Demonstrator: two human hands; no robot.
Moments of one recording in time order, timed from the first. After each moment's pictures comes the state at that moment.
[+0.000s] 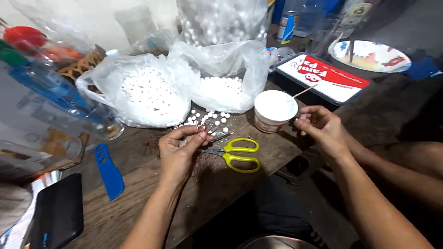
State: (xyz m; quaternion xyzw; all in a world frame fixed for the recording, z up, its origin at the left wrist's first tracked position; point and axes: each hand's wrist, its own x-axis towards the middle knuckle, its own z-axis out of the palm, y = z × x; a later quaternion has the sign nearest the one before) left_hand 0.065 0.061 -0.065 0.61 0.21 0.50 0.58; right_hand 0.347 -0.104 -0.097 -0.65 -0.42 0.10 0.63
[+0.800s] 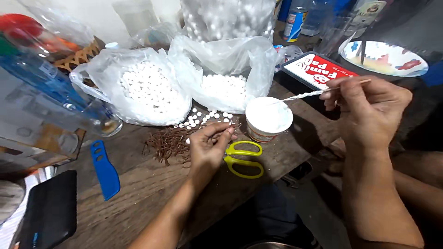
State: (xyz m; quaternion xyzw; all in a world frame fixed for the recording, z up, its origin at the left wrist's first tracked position) left_hand 0.104 0.051 -0.076 0.72 0.16 0.49 0.46; right_hand 0.358 -0.082 -0.043 -0.51 -0.54 -0.05 0.67
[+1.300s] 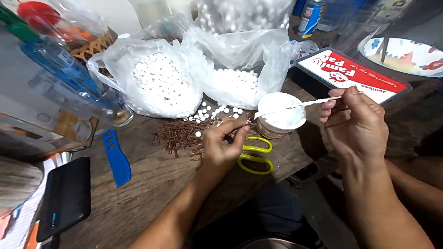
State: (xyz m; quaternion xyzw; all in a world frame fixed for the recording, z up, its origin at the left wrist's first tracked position) left_hand 0.108 0.051 -0.081 0.76 0.13 0.52 0.37; right_hand 0.316 -0.074 -0.052 -0.44 -0.37 0.19 0.80
